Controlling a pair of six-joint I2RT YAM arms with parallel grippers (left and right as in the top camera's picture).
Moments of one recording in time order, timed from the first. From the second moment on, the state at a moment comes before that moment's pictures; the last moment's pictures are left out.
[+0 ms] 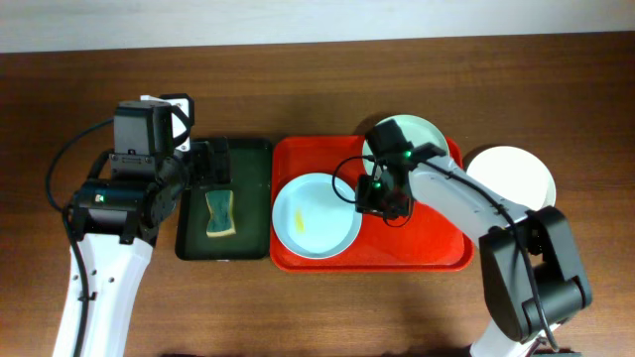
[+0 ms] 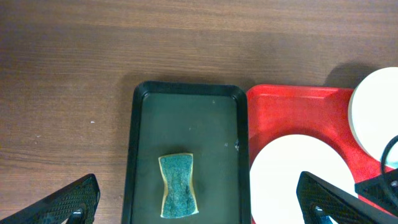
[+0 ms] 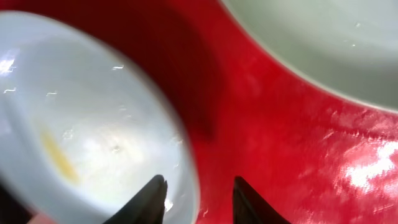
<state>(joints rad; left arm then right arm) -0.11 1.28 1.33 -0.90 -0.01 -0.14 0.37 1.84 1.22 -0.78 -0.28 0.56</state>
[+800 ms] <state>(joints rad) -0.11 1.28 1.33 -0.90 0.01 -0.14 0.41 1.78 1.30 -0.88 -0.25 0.37</state>
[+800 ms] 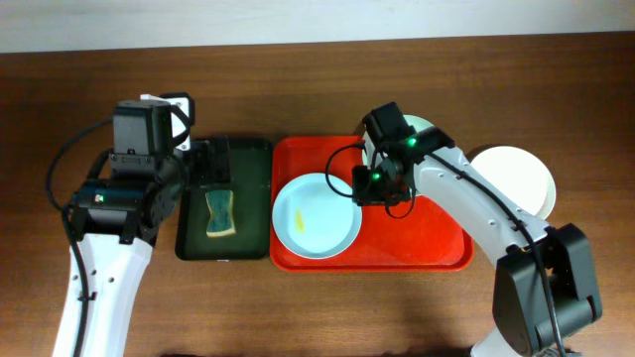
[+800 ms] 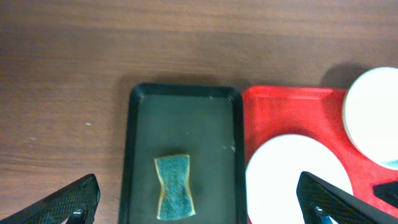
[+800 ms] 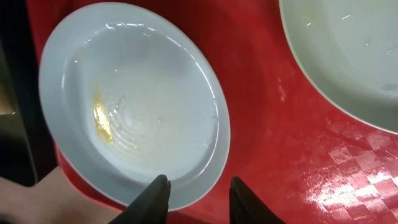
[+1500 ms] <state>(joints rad) -0.11 1.38 1.31 -1.07 0.10 -0.14 0.41 1.78 1.04 -0.55 -0.23 0.41</state>
